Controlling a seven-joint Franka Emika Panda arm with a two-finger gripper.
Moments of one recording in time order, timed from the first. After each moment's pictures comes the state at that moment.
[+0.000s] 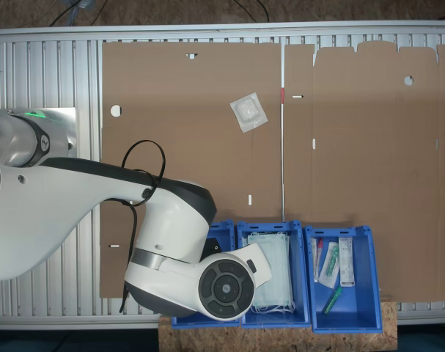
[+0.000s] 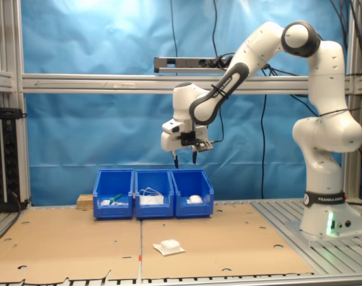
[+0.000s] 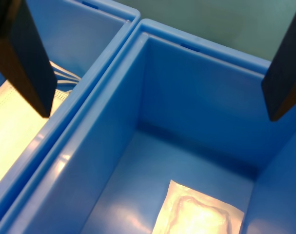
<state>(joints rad) 0.33 0.04 -0.86 -2.32 -0.31 2.41 -1.51</state>
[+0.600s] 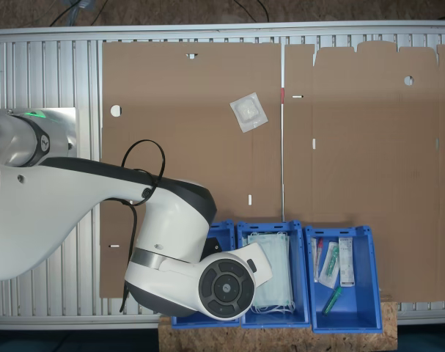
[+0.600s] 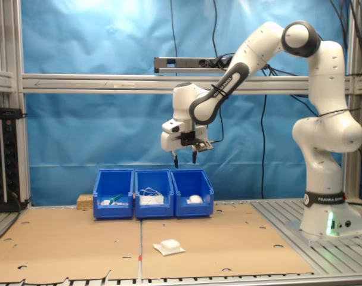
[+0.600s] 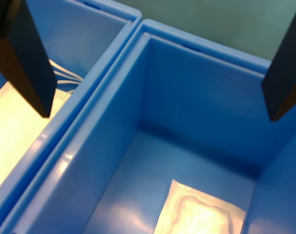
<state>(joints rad) 0.33 0.04 -0.86 -2.32 -0.31 2.41 -1.50</state>
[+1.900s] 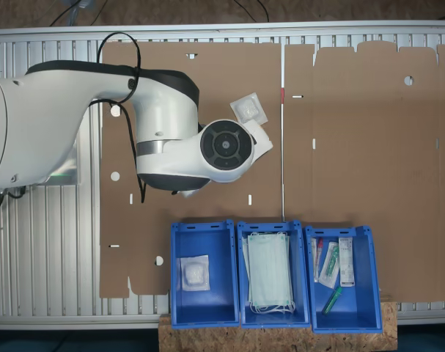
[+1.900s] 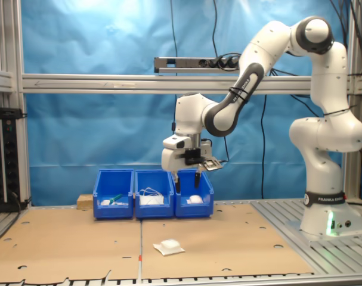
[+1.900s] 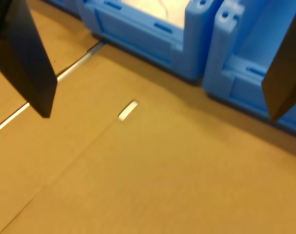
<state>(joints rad) 0.58 -0.02 -0.70 -2.51 -0.18 2.51 -1.32</state>
